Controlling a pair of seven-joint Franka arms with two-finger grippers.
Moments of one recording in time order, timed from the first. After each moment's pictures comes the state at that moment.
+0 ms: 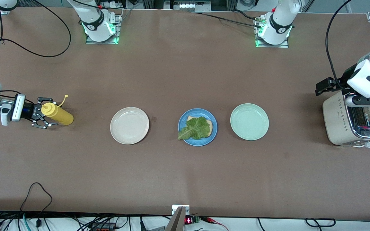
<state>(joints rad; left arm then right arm) 0.07 0.06 -0.09 -1.68 0.00 1.66 -0.05 -0.57 0.77 0.05 -1.67 0.85 1.66 -2.38</state>
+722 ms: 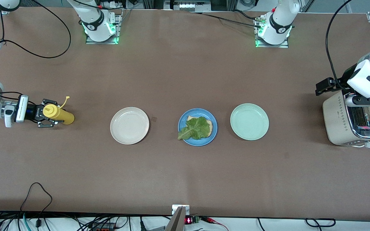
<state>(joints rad) 0.07 0.06 -0.09 -1.68 0.00 1.66 -0.05 -0.53 0.76 0.05 -1.66 0.81 1.67 -2.38</state>
